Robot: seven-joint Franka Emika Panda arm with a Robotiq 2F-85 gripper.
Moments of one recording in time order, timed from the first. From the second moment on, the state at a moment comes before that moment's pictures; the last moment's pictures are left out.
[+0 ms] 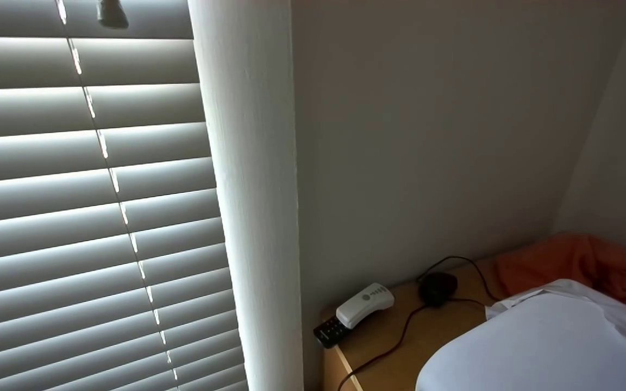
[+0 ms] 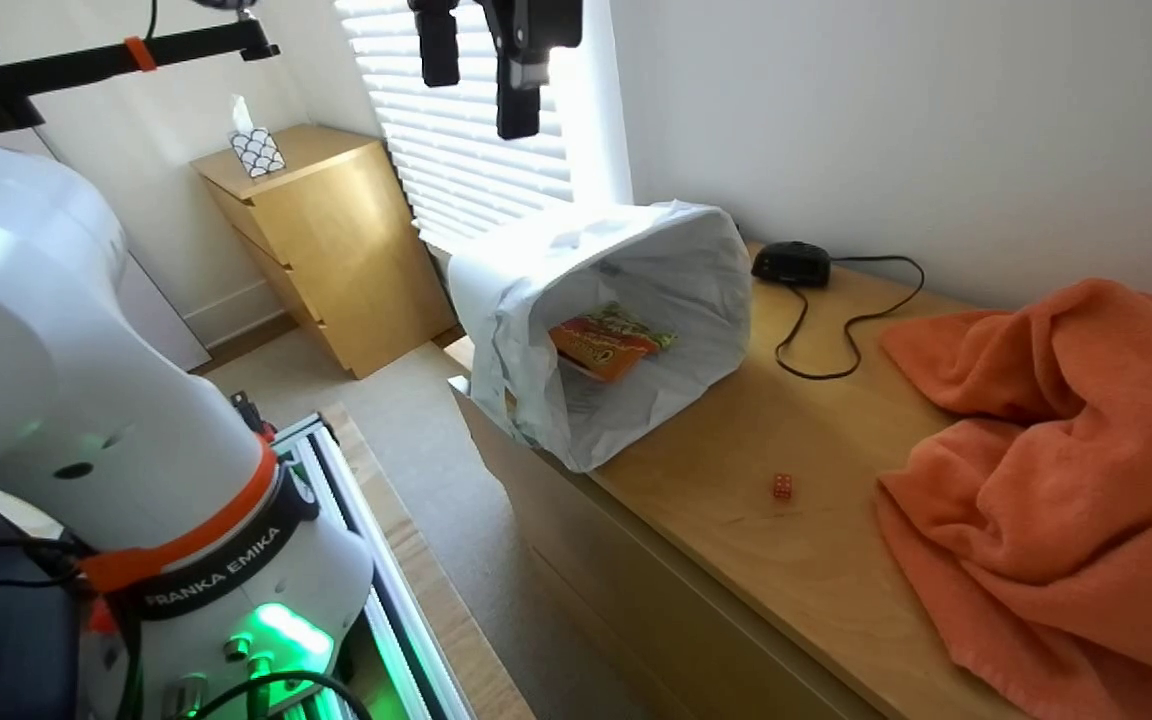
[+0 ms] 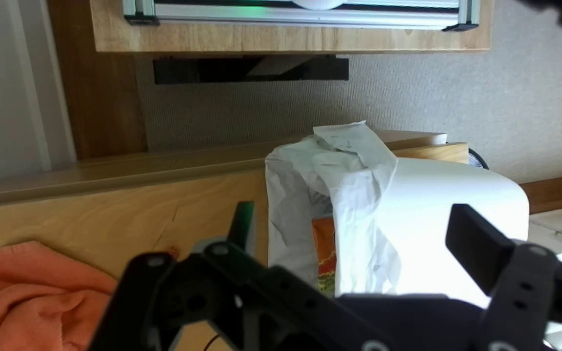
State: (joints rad) arm -0.09 -0.74 -0.29 -2.47 -0.06 1.52 -0.27
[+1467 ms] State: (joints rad) arm -0.16 -0.28 -0.44 -2.43 0.04 1.67 -0.71
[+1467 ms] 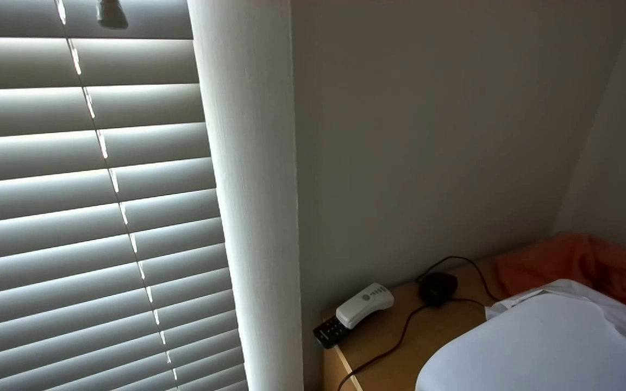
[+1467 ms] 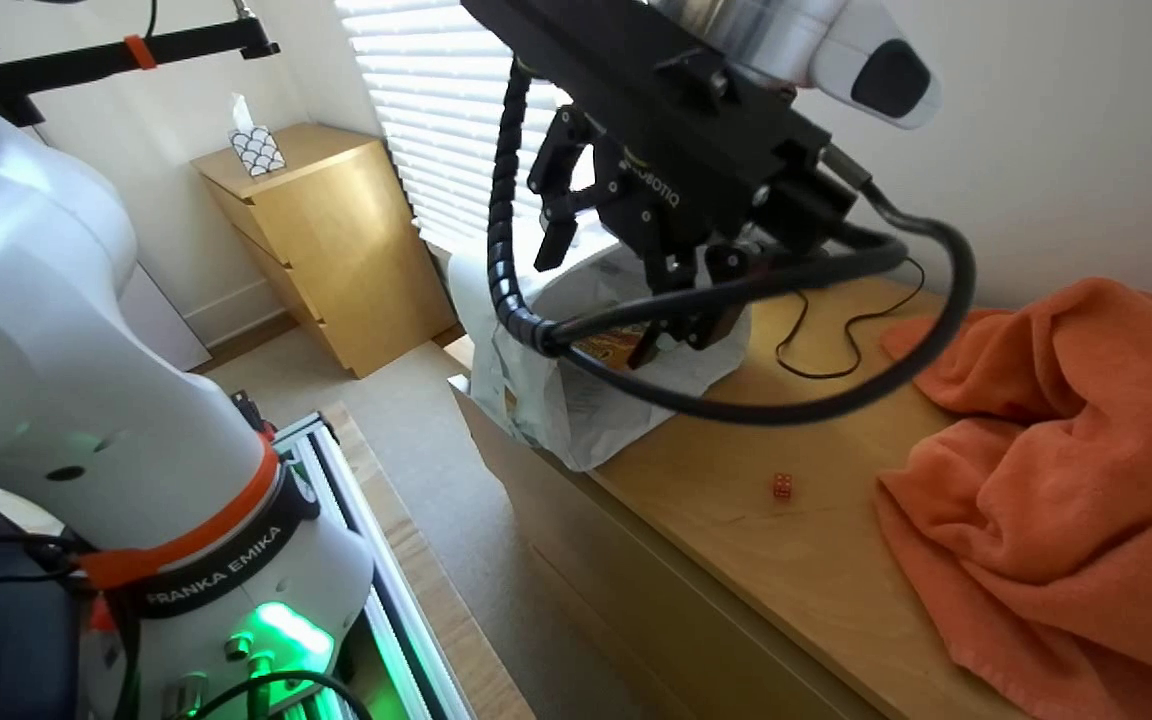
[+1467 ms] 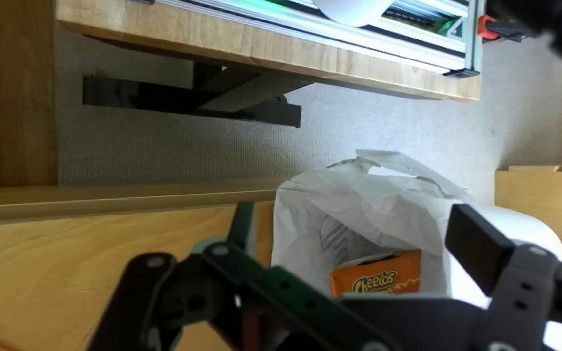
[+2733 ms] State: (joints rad) arm -0.38 0.30 -0.33 -2.21 0.64 1.71 -1.17
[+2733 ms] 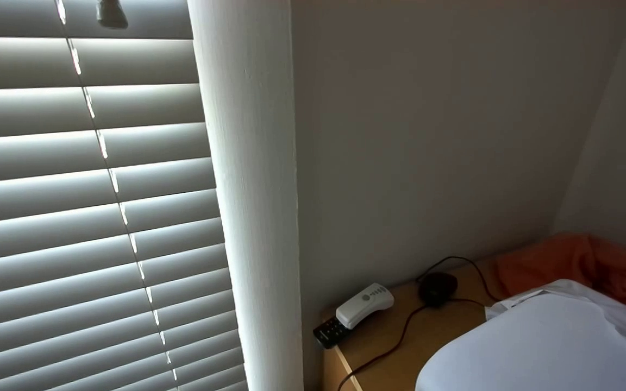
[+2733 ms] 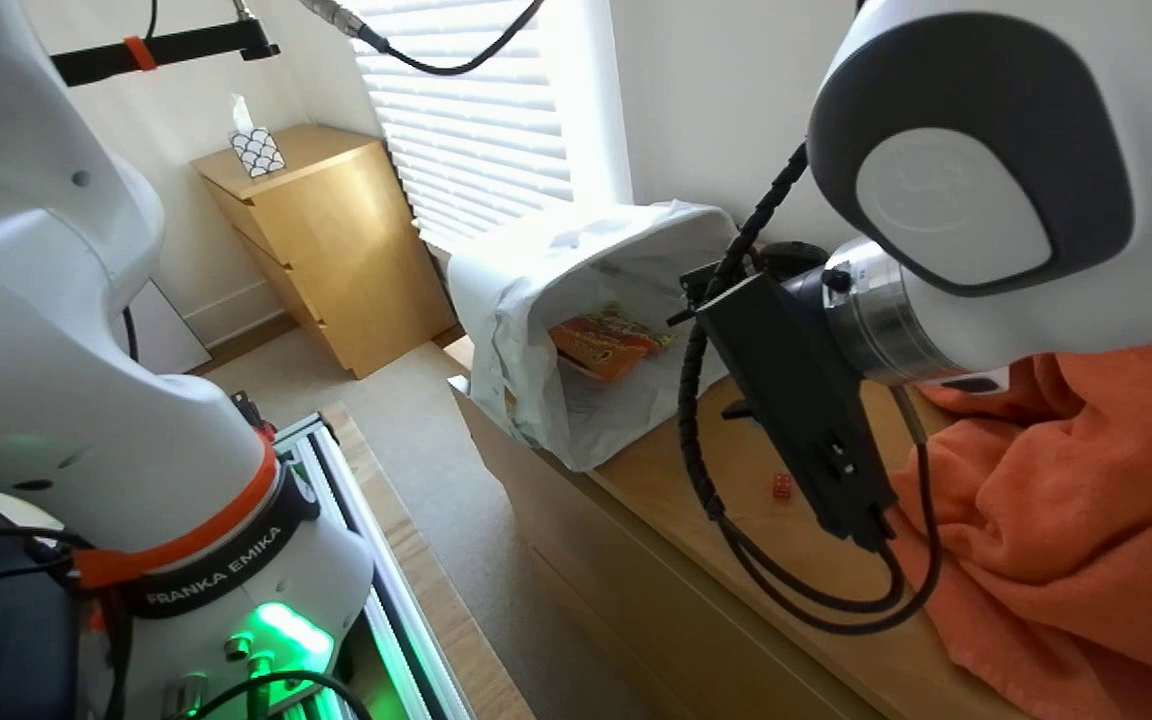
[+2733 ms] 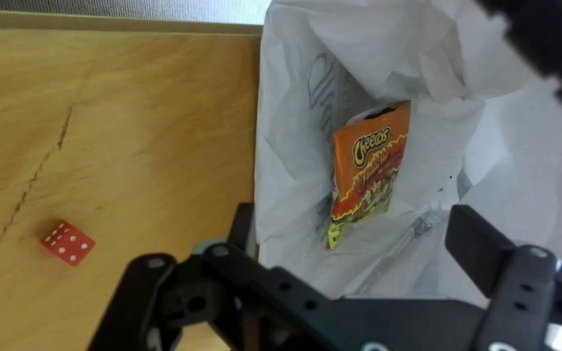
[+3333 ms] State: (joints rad) arm -0.38 0.33 -0.26 -2.19 0.68 1.71 -1.17
